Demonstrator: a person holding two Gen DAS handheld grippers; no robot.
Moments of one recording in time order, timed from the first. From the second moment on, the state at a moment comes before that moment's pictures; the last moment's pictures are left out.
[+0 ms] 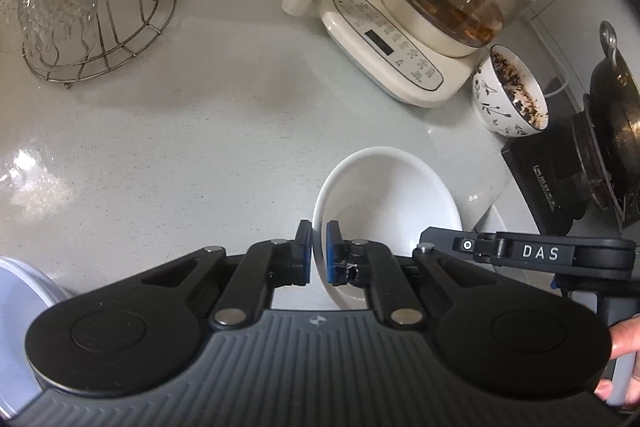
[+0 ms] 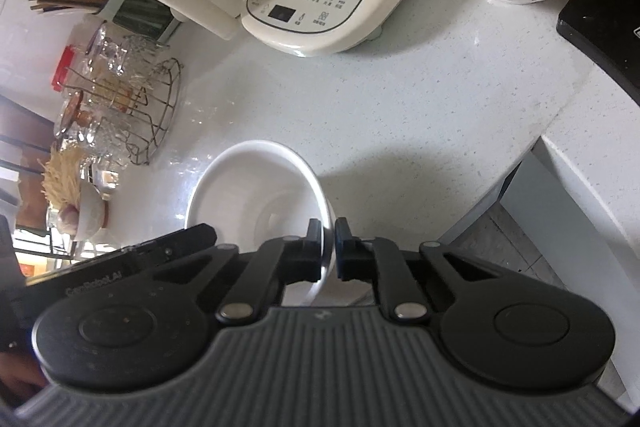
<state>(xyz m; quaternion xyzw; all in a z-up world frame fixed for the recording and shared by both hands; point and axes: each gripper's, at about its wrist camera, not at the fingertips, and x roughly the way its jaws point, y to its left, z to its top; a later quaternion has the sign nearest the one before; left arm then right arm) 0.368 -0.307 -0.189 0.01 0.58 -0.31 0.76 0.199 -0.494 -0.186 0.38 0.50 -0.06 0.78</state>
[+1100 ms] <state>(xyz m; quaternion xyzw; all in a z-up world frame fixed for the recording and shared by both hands) 0.359 -0.230 -0.102 -0.04 0.54 -0.30 0.78 0.204 -0.445 -0.101 0.34 0.45 -0.02 0.82</state>
